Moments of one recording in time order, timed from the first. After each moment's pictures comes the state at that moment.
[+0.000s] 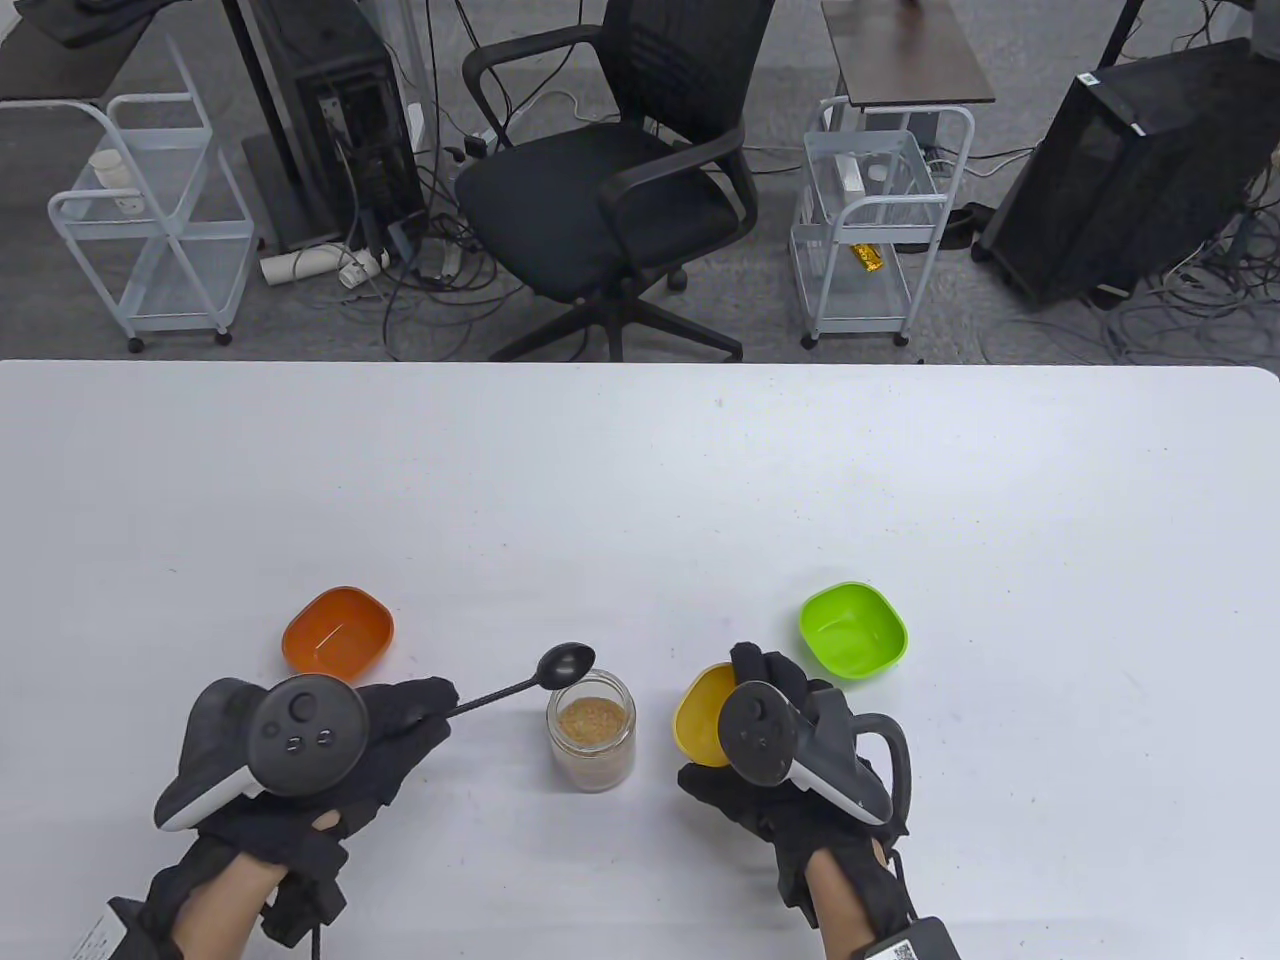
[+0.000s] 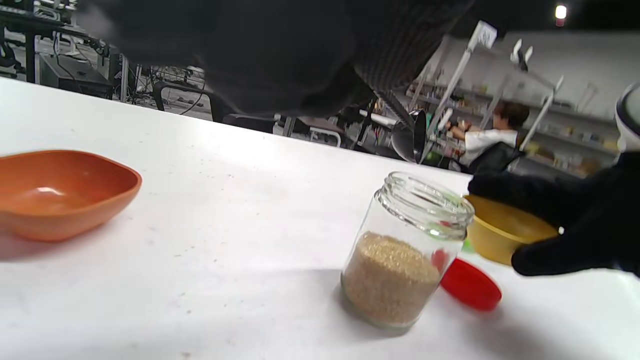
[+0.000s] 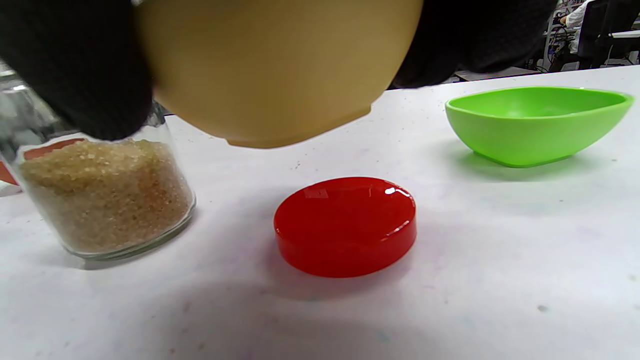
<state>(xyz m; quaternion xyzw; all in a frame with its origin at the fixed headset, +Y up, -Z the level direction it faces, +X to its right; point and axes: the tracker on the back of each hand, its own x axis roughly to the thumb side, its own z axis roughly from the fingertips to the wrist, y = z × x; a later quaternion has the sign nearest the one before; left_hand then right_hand) -0.244 -0.579 -0.236 -0.09 -0.20 0.11 0.97 0.090 -0.664 -0.253 0.09 0.07 0.99 0.09</state>
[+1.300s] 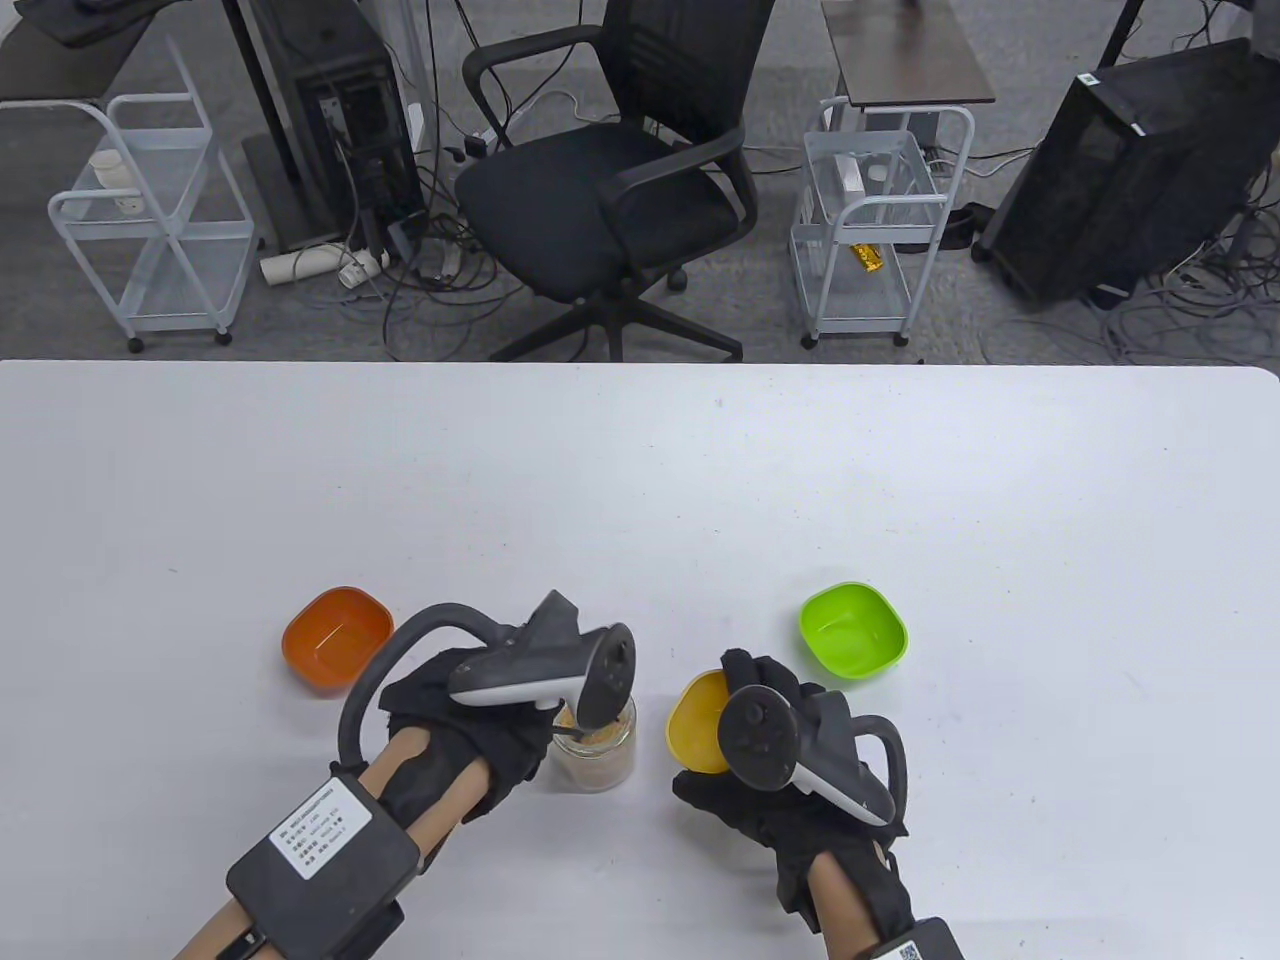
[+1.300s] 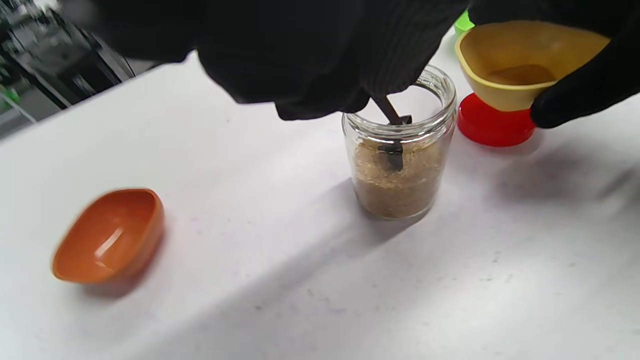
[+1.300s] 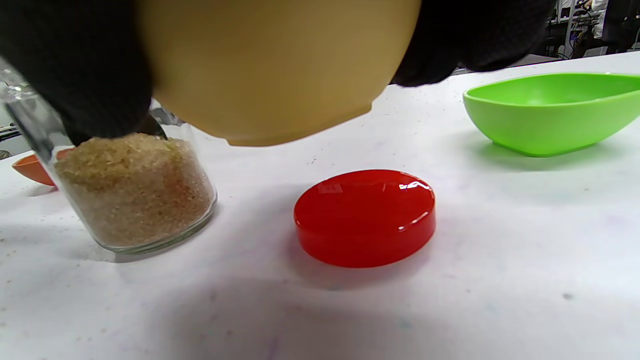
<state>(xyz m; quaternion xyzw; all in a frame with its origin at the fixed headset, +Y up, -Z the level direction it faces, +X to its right) -0.116 -0.561 -0.276 -0.30 -0.20 -0.15 0.92 0.089 -0.667 -0.251 0.11 0.07 0.99 0.10</state>
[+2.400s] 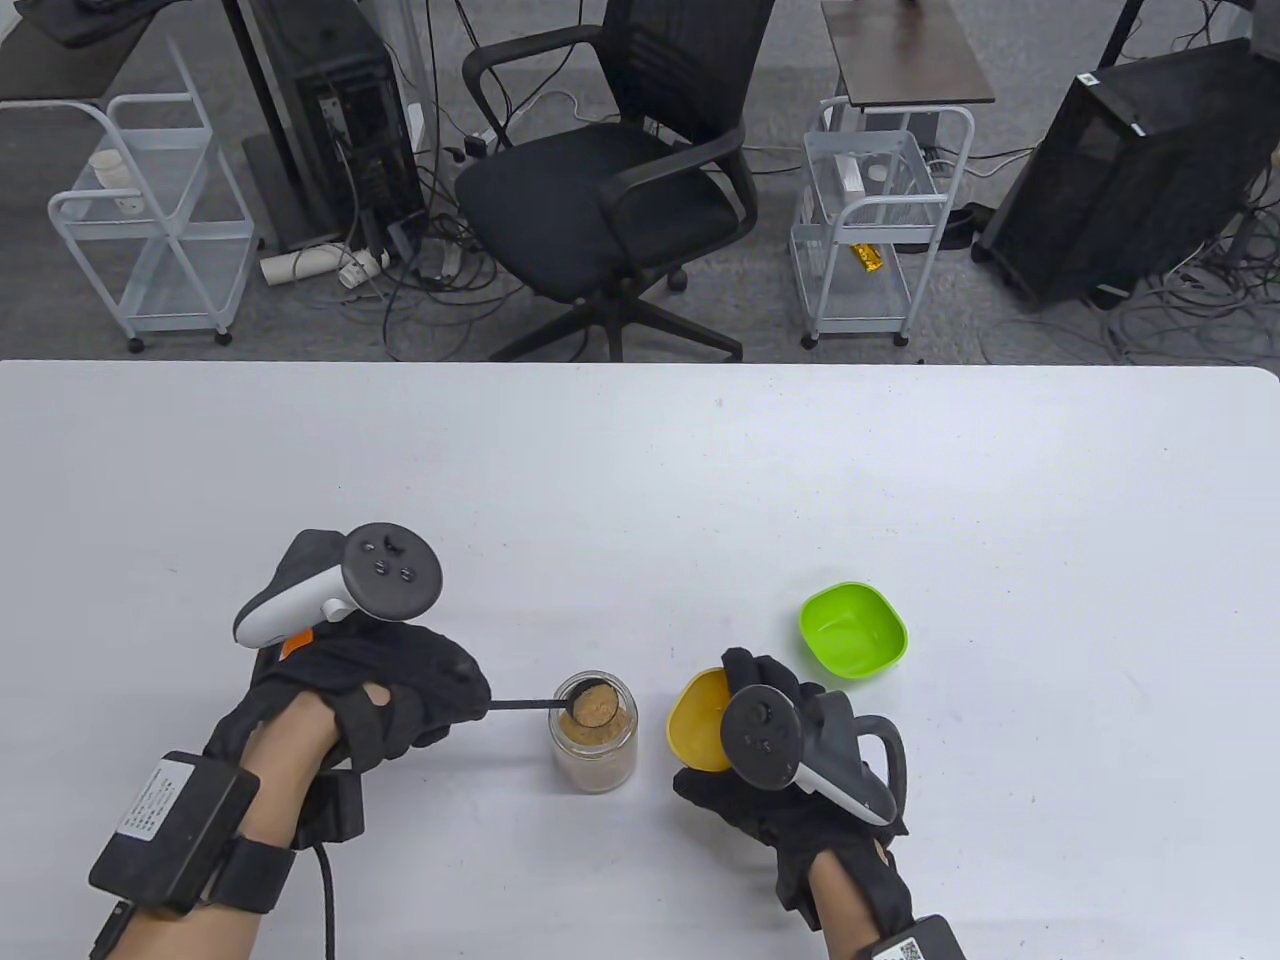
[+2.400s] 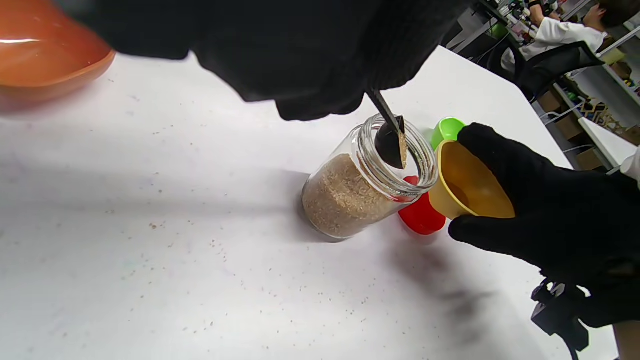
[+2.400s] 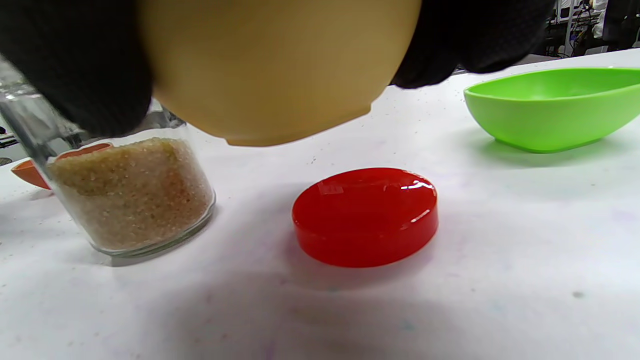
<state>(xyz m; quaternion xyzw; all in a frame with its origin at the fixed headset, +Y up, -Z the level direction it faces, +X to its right) -0.225 -0.574 -0.307 -0.37 -0.16 0.19 0.89 0.092 -0.668 -0.253 0.11 0.07 0.99 0.11</state>
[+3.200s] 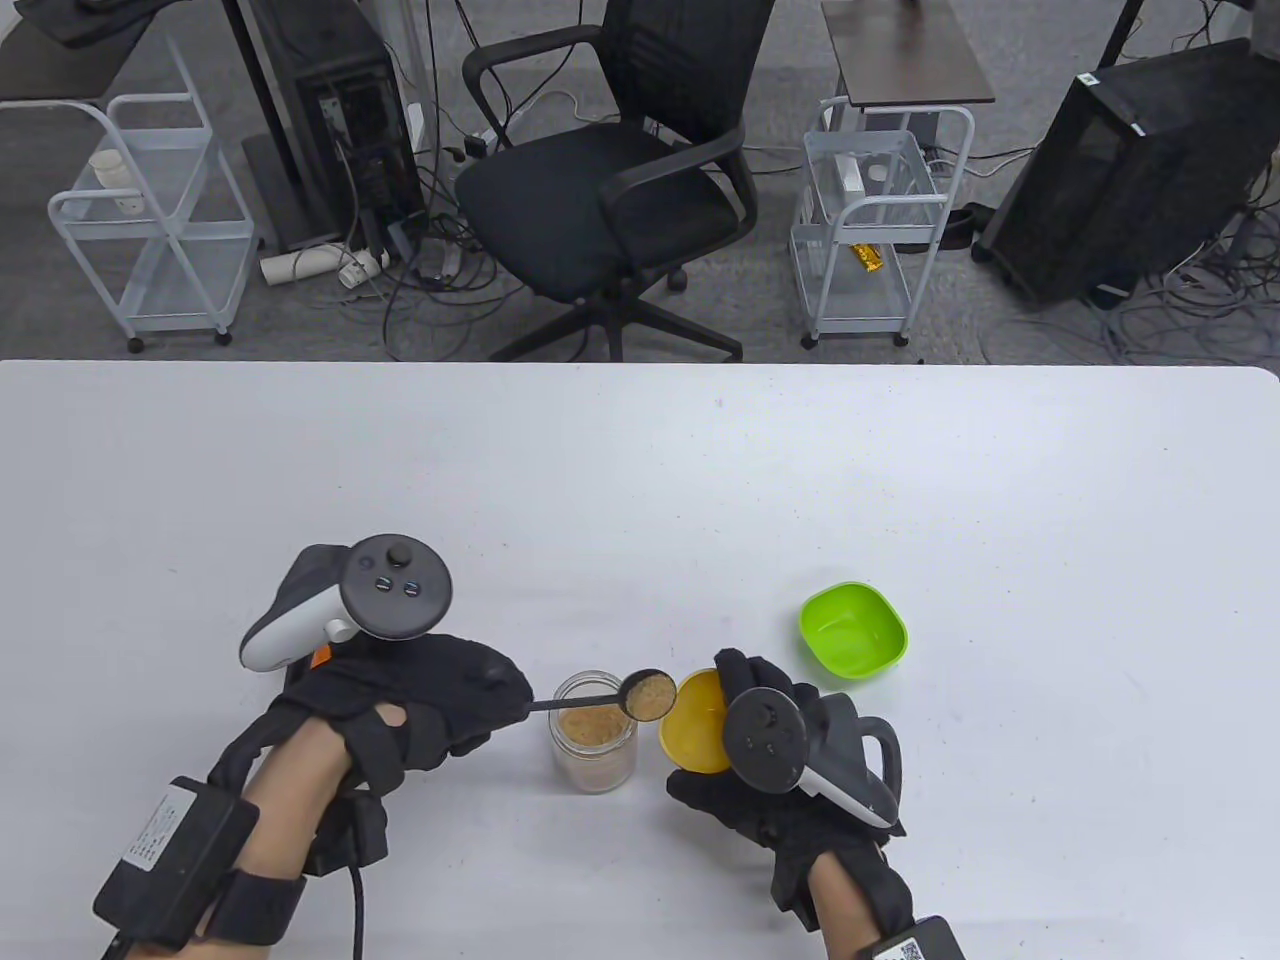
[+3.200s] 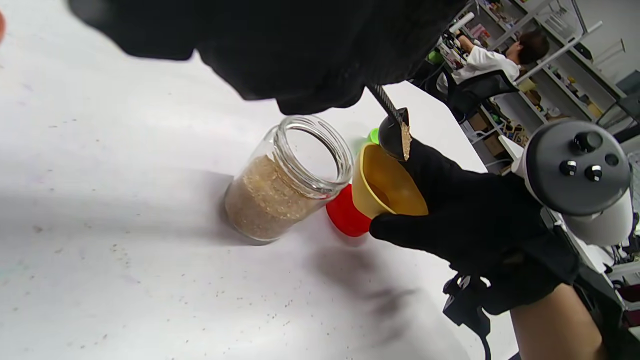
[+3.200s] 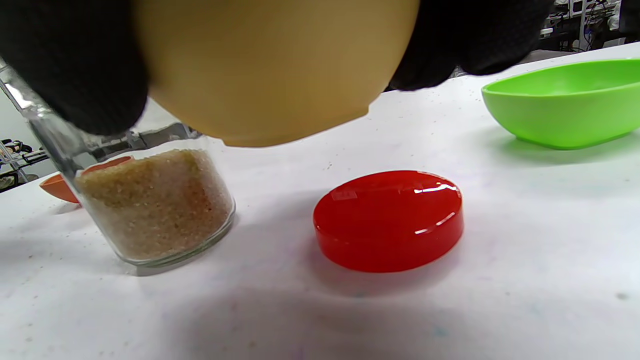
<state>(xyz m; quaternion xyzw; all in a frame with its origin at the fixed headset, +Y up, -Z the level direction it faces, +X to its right) -0.191 -0.562 -0.288 -0.33 -0.23 0.22 0.89 0.091 -0.670 -0.252 0.12 0.06 0.98 0.14</state>
